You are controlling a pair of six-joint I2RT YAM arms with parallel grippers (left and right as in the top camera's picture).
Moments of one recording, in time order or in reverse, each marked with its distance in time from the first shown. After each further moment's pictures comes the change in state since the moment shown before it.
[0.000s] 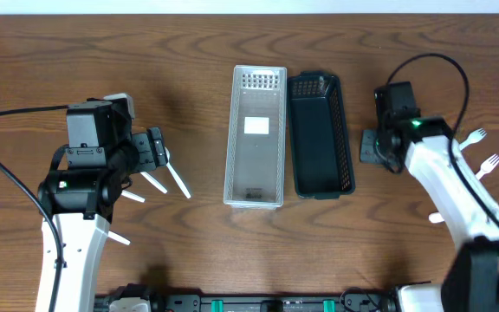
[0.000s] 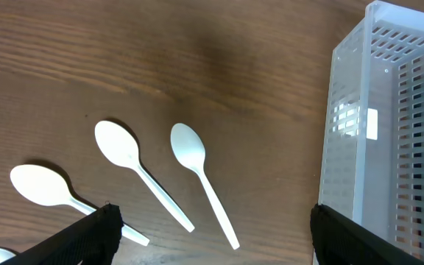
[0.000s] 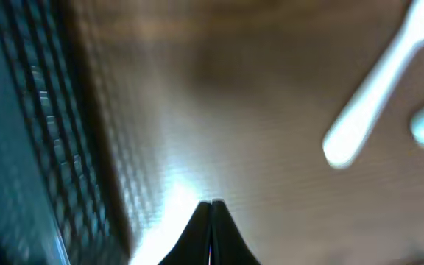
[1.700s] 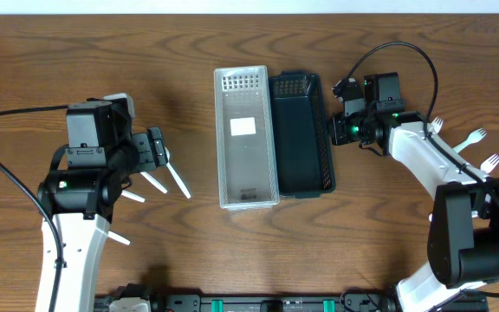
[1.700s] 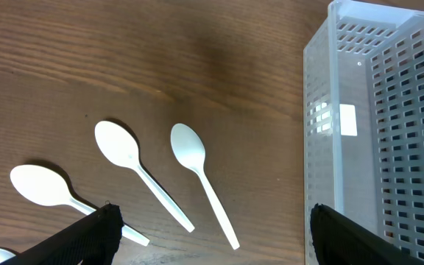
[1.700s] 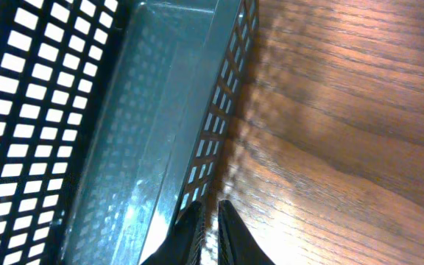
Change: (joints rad) left arm 0.000 0.000 0.000 -0.001 0.000 0.000; right arm -0.001 0.190 0.000 0.386 -0.538 -0.279
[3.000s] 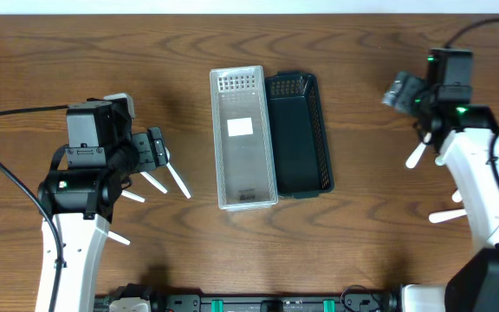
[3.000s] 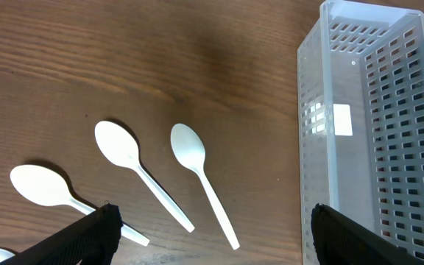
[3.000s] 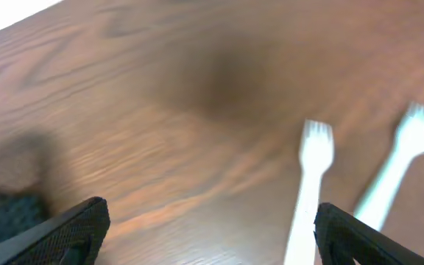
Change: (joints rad) left arm 0.000 0.000 0.000 0.000 0.000 0.000; right arm -0.213 -0.227 0.139 -0.207 0.540 0.441
